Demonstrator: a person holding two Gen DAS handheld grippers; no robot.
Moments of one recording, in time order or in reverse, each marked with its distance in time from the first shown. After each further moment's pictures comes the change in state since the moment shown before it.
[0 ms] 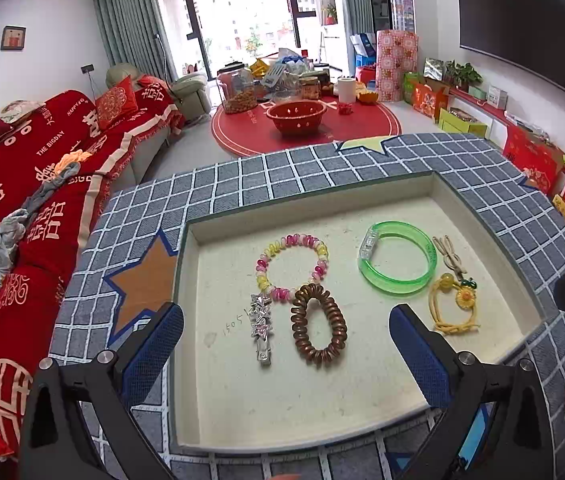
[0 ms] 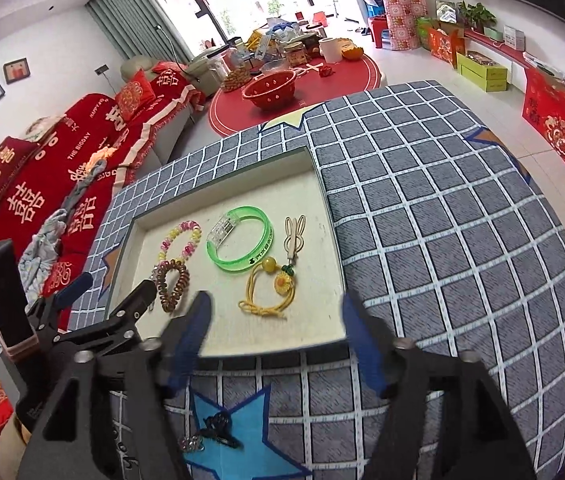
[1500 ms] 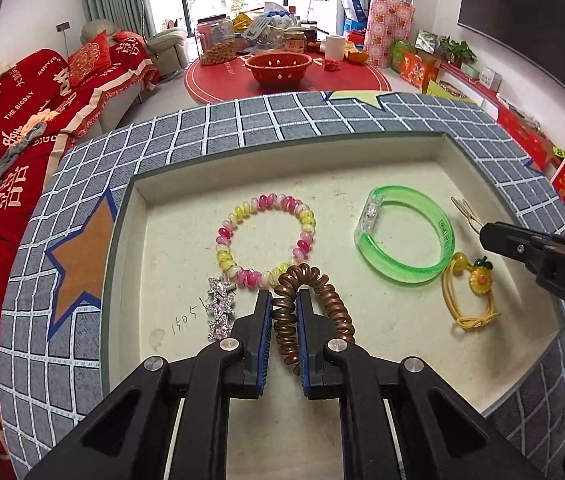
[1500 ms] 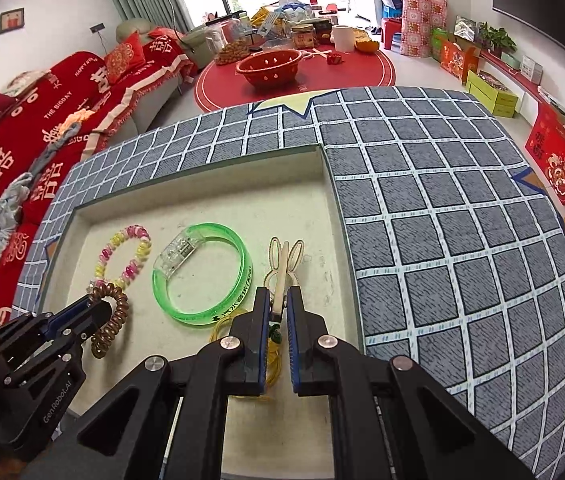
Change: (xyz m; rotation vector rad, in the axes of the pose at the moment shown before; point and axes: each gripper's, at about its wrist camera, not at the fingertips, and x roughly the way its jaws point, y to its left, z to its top) left arm 0.066 -0.006 -0.003 -0.031 0.170 -0.102; right arm 0.098 0.012 0.037 -0.146 0.066 -0.127
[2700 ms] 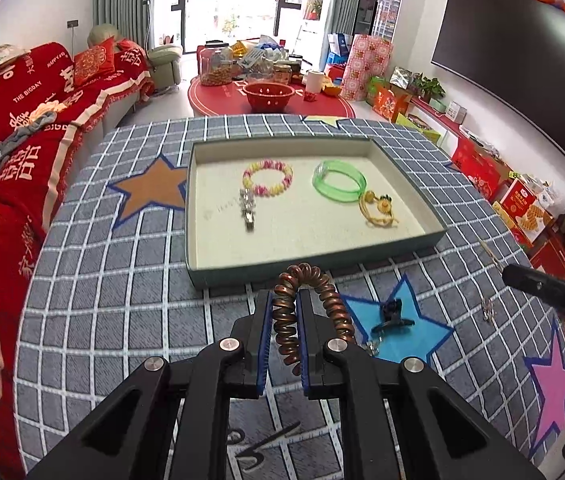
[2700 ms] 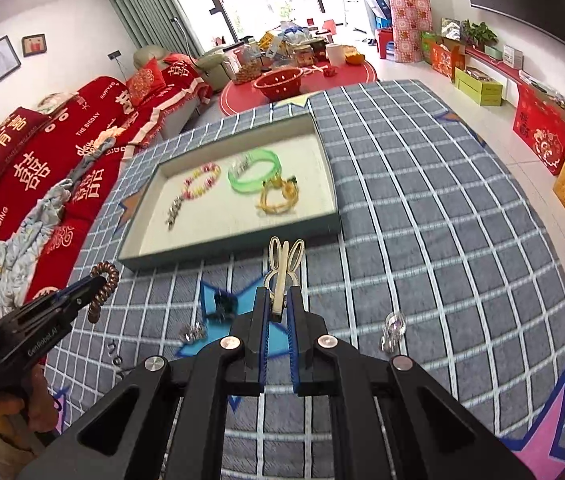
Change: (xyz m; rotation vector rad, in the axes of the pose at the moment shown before) left arm -0.141 0.030 -0.099 -0.056 -0.118 -0.136; right arm -0.155 0.002 -0.132 0.059 -0.086 0.084
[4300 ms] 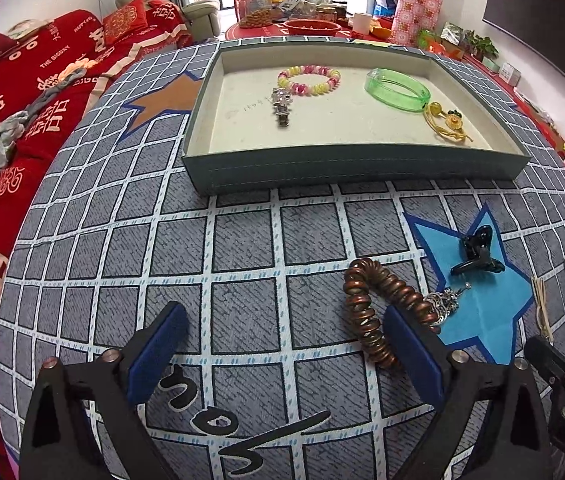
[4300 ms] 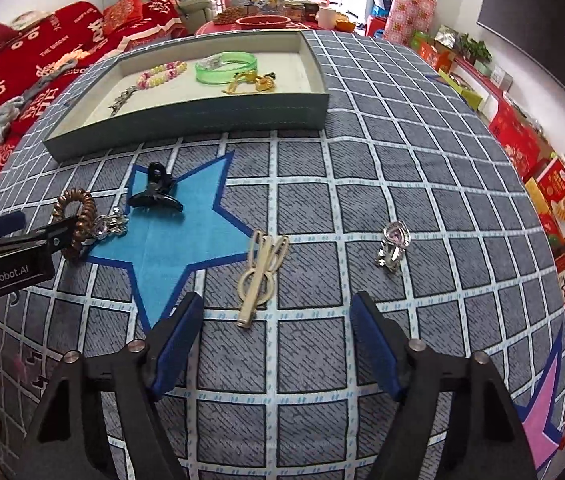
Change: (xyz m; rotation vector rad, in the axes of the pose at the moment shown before) left arm 0.069 -0.004 -0.050 -0.038 0.183 0.183; right arm 0.054 0.011 -0.075 -0.165 0.142 -0.258
